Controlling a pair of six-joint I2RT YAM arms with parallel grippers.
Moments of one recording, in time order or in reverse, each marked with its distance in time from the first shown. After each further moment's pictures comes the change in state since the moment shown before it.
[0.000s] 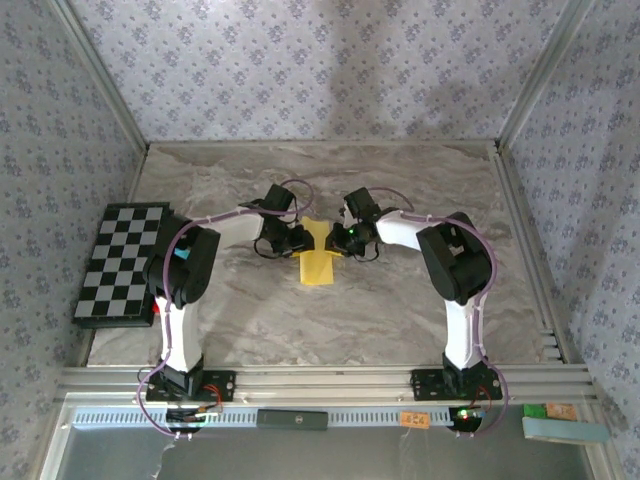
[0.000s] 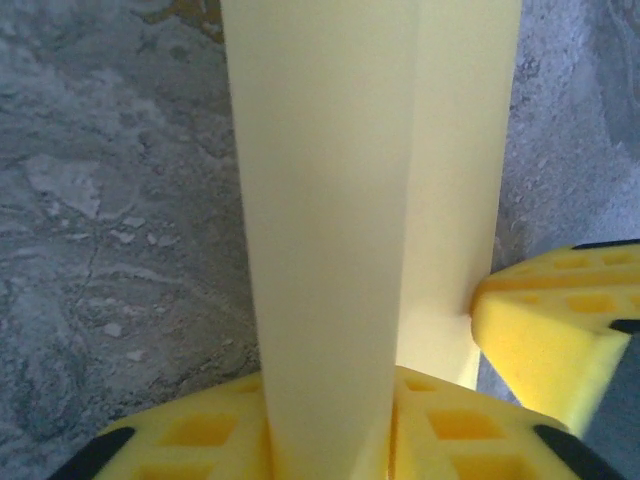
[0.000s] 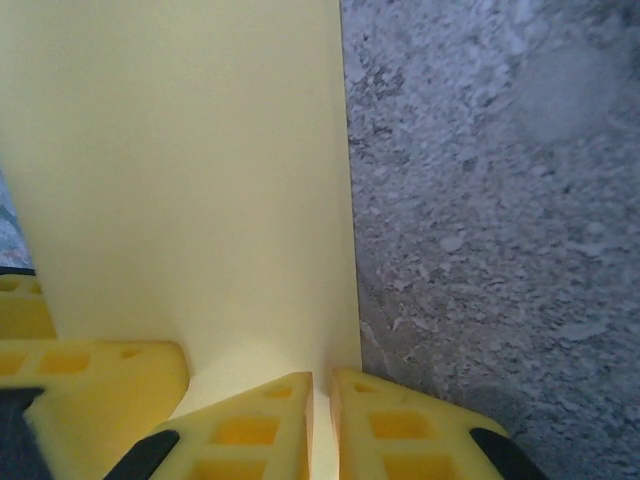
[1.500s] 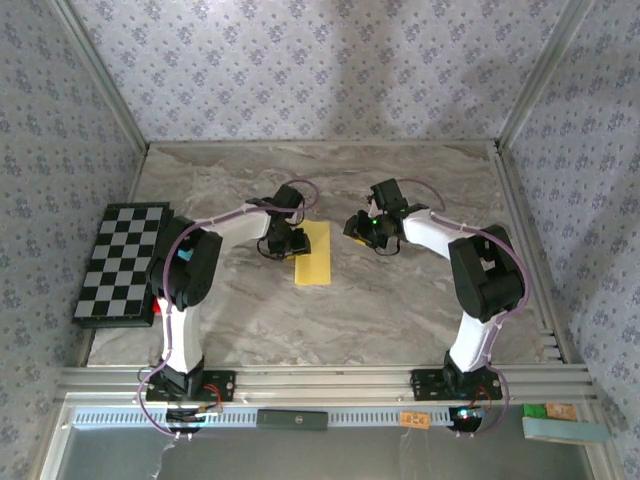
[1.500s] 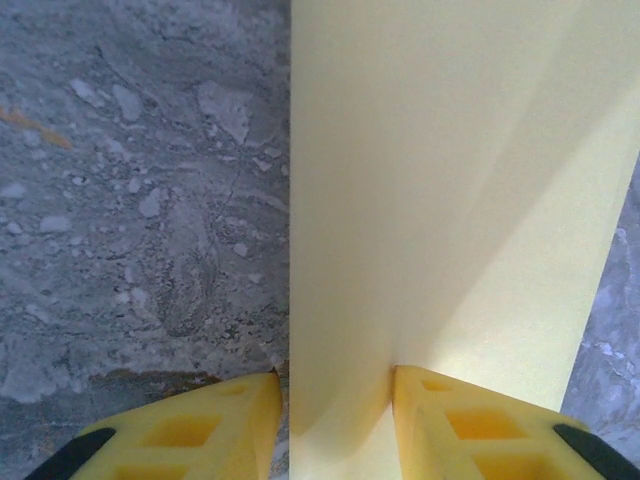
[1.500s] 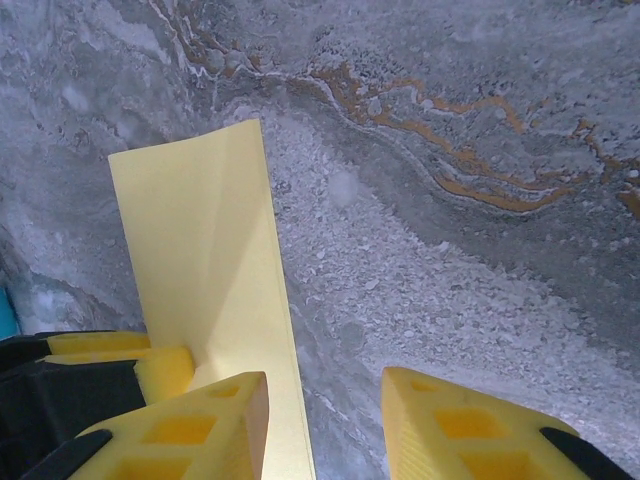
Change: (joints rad) left arm -0.052 0.005 0.069 -0.185 -0.206 -0.021; right arm -0.111 -0.206 -0.108 -0.006 0.072 0.045
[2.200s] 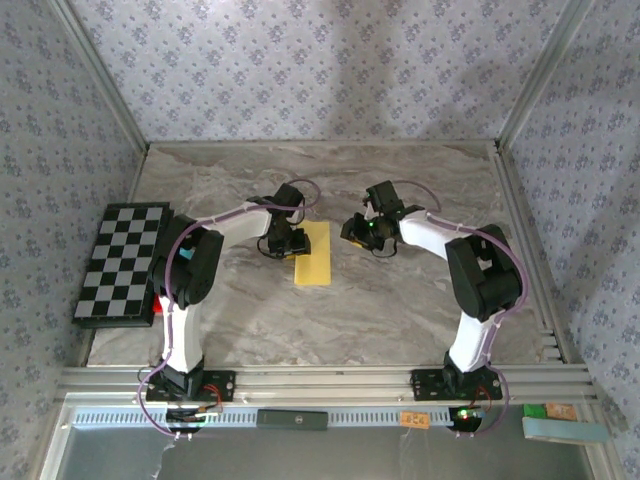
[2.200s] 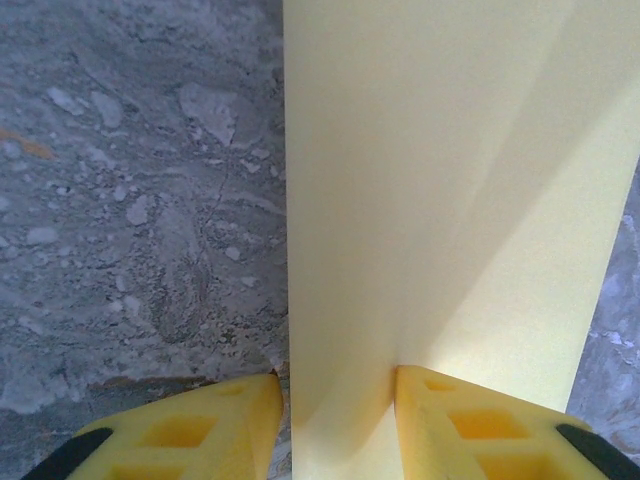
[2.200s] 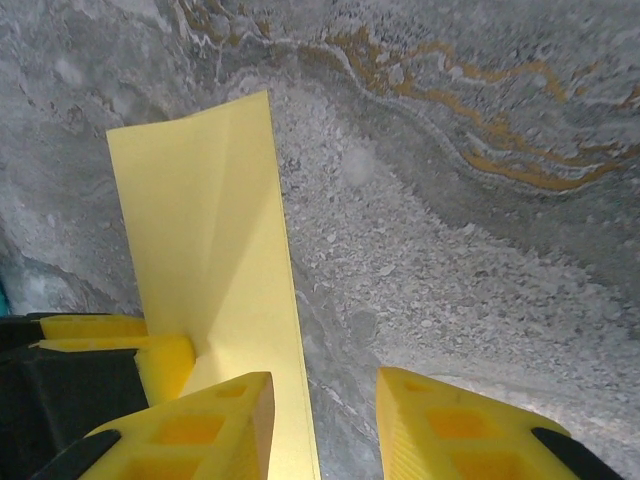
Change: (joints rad) left arm 0.002 0.018 0.023 -0.029 0.008 0.040; right arm 0.027 0.016 0.000 0.000 -0.003 -0.005
